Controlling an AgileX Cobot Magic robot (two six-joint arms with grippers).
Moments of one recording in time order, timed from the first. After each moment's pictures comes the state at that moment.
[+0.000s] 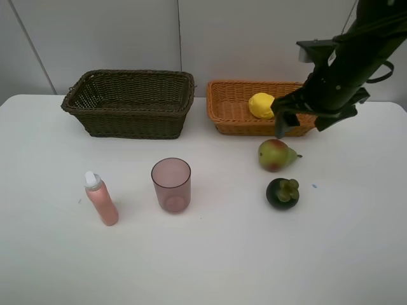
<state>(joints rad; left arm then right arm) -0.10 0.00 -0.42 -0.14 1.08 0.13 0.35 1.64 -1.14 -0.05 0.84 0.04</state>
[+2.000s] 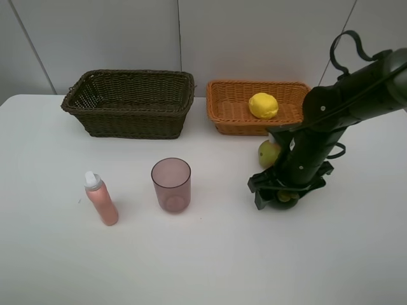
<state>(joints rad) -0.10 0.00 -0.42 -0.14 1.08 0.13 0.44 1.87 -0.90 0.01 0.59 0.06</state>
